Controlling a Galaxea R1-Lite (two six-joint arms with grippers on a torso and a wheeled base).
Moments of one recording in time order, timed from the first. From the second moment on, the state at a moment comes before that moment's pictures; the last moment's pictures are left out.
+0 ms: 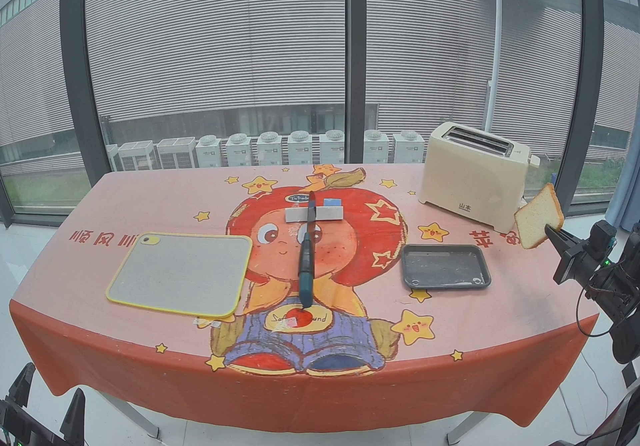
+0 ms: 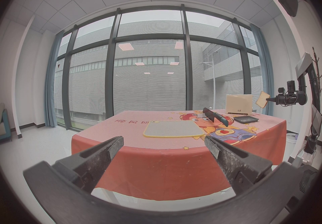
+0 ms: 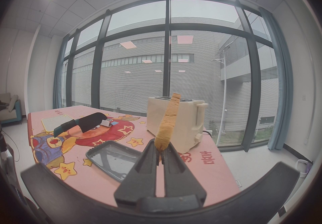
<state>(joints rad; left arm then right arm) -0.01 0.04 -0.02 0.00 0.00 0.00 -0.08 1.79 -0.15 -1.55 0.30 -0.06</state>
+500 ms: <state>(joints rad) -0.01 0.04 -0.02 0.00 0.00 0.00 -0.08 1.79 -0.13 -1.55 0.30 -0.06</state>
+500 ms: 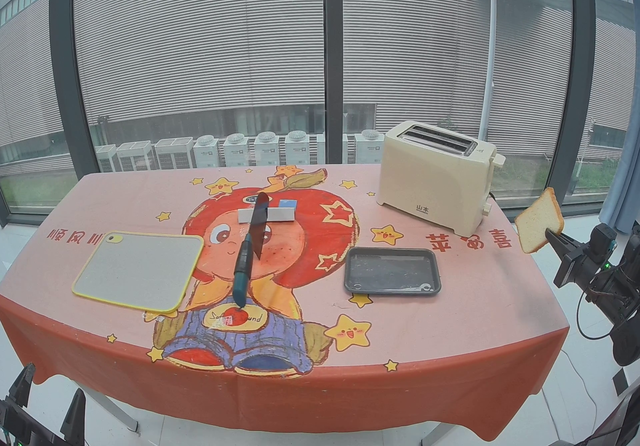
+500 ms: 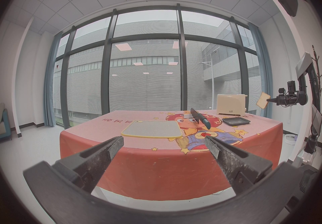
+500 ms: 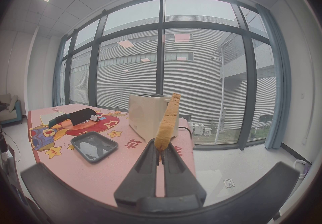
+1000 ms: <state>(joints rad) -0.01 0.04 -0.02 0.00 0.00 0.00 -0.08 1.77 -0.10 -1.55 0.30 -0.05</state>
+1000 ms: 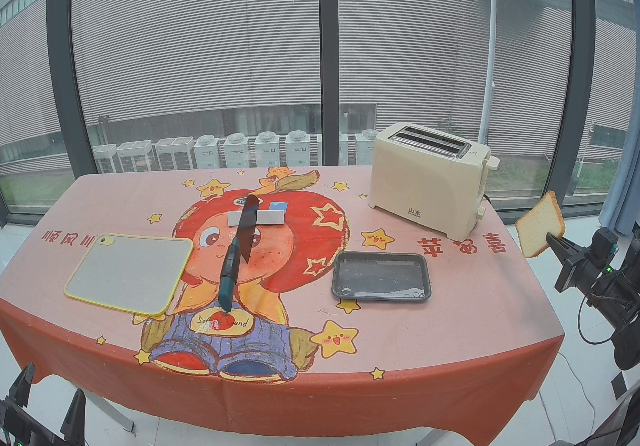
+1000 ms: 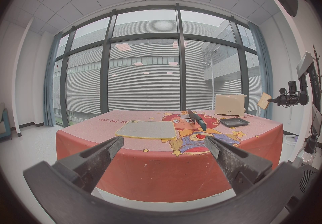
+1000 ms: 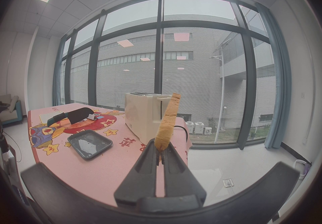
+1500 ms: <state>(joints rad) -0.01 0.04 -0.02 0.00 0.00 0.00 -0.09 1.77 -0.05 -1.55 0.30 -0.04</state>
